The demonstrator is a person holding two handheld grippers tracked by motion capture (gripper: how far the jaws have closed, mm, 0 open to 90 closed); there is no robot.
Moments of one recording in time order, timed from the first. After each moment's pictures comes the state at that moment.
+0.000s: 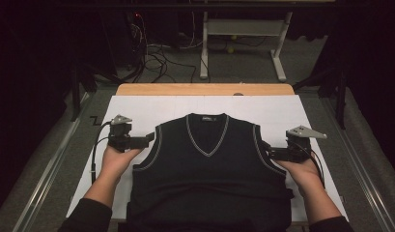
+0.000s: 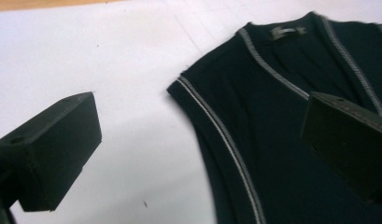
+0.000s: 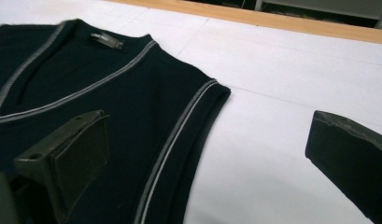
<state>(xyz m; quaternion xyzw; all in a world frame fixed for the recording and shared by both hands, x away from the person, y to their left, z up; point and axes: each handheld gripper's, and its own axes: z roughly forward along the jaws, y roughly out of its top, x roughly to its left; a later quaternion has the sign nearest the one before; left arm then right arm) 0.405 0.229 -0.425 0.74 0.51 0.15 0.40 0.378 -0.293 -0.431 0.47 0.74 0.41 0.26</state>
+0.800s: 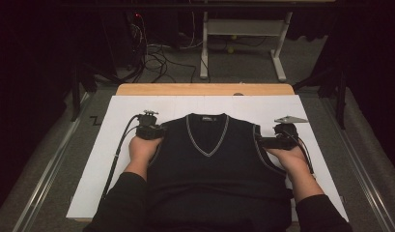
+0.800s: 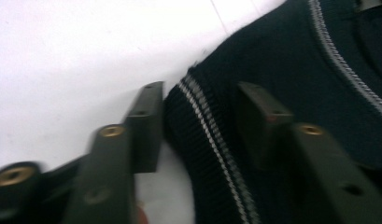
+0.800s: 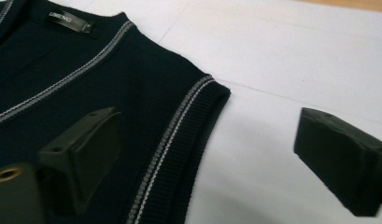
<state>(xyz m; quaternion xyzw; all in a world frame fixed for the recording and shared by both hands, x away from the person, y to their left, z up) 0.463 0.170 -0.467 0.74 0.57 0.12 0.32 0.423 -0.276 -0.442 0.51 0.75 0.36 0.23</state>
